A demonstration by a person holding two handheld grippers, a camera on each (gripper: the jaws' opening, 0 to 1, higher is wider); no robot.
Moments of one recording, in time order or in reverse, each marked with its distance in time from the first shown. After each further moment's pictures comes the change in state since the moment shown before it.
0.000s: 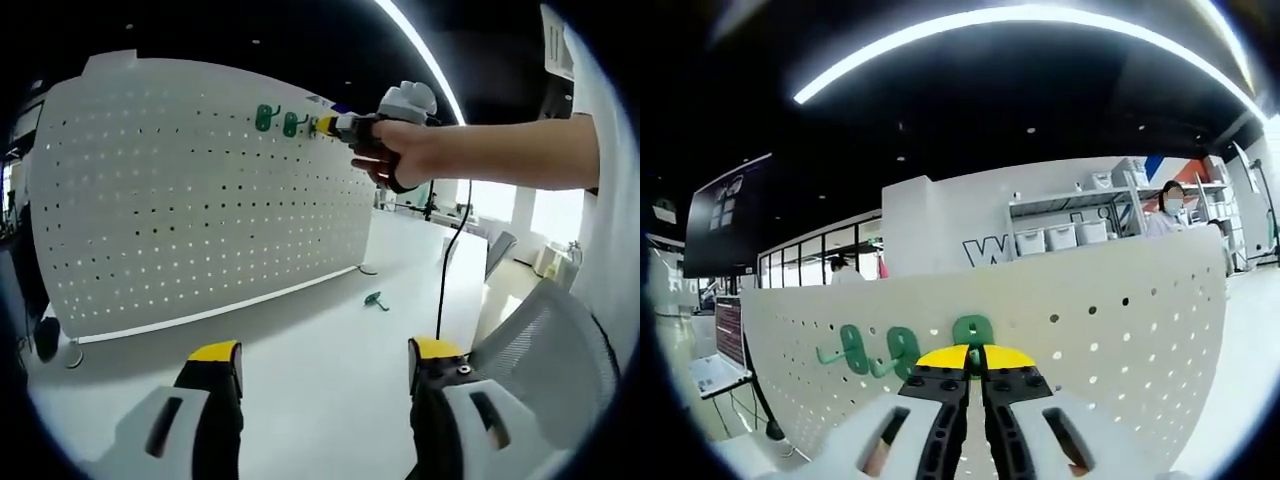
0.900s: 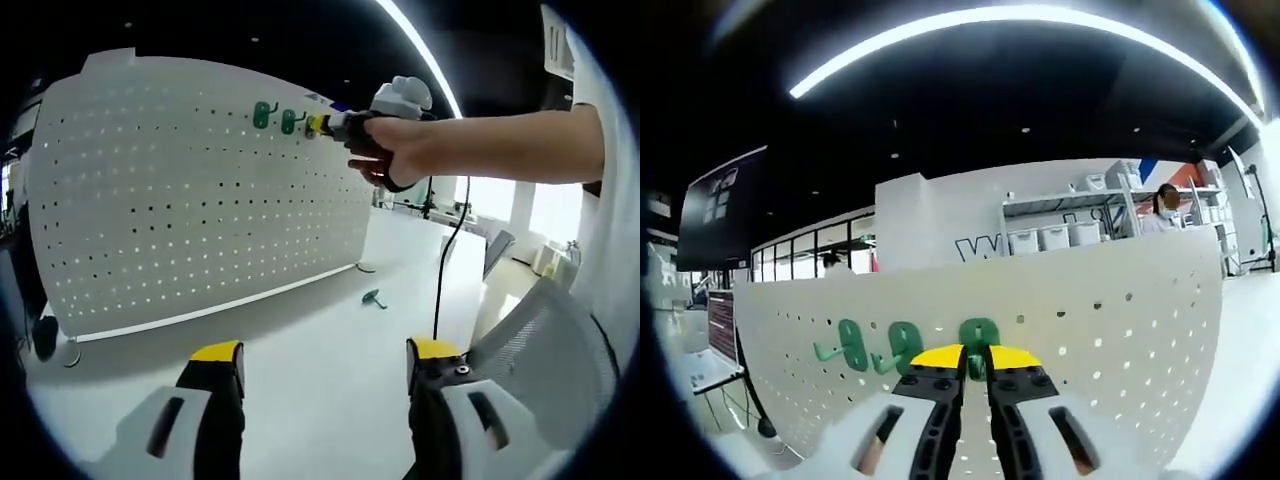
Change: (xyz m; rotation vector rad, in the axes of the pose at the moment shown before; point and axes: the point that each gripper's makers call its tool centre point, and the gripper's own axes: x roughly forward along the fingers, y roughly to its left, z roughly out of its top) left arm 0.001 -0.002 -0.003 -0.002 0.010 -0.007; right arm -0.002 0.001 0.002 -0.068 -0.003 -0.009
